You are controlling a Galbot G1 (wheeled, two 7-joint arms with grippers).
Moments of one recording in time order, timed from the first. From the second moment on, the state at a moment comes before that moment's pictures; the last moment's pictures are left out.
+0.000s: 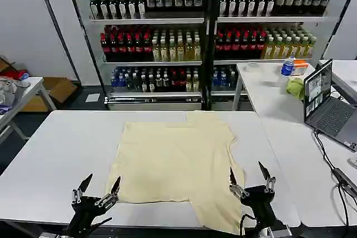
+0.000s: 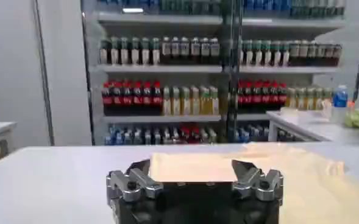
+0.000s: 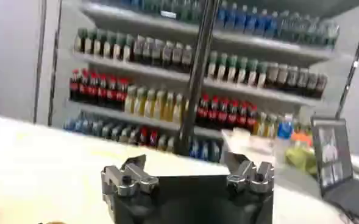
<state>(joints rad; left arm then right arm) 1.84 -1.22 -0.66 -2.33 -0.36 0.21 -0.03 -1.73 1.14 0.39 2.35 0.12 -0.35 0.29</state>
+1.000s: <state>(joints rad) 1.75 -1.13 -0.62 -2.19 -0.31 0.50 -0.05 -1.82 1.17 0.31 2.29 0.11 -0.52 0.26</state>
